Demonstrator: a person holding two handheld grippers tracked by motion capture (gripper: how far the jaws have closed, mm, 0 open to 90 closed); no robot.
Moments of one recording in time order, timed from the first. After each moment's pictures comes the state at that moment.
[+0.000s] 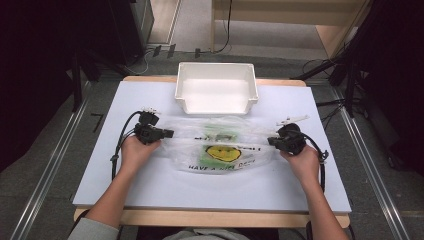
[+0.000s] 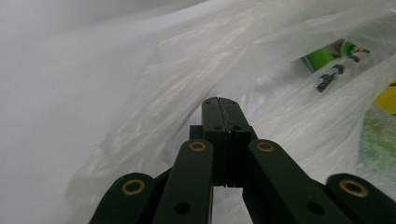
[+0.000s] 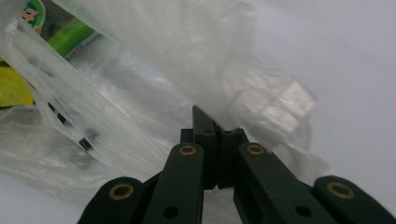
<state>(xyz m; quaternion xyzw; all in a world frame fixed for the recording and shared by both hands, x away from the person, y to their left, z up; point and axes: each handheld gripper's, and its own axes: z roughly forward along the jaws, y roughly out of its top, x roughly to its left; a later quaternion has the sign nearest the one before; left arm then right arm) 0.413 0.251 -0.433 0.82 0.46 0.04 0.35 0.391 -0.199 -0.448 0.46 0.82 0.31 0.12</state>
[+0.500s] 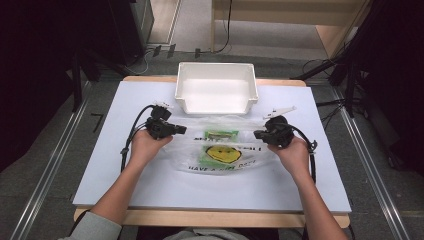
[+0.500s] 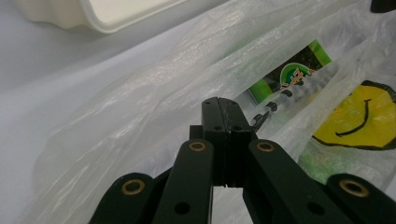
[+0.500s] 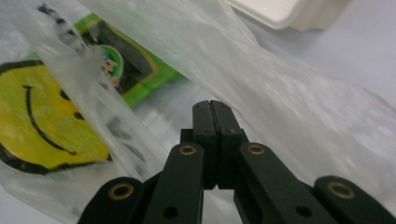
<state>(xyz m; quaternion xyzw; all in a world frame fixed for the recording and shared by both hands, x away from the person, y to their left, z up) 0.424 0.214 -0.420 0.83 0.42 0.01 0.35 0.399 -0.159 -0.420 0.40 0.84 0.34 0.11</state>
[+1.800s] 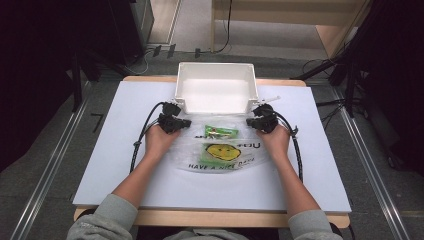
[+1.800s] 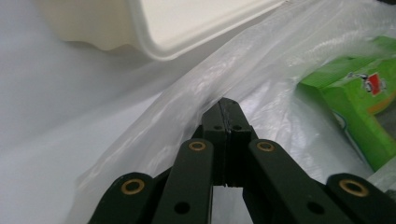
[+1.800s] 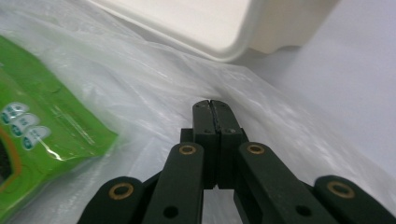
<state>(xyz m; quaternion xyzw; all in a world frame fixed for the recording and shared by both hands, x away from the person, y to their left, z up) 0.466 0.202 -0.459 0.82 0.46 0.07 0.33 0.476 -0.140 -0.470 0.47 0.81 0.33 0.11</state>
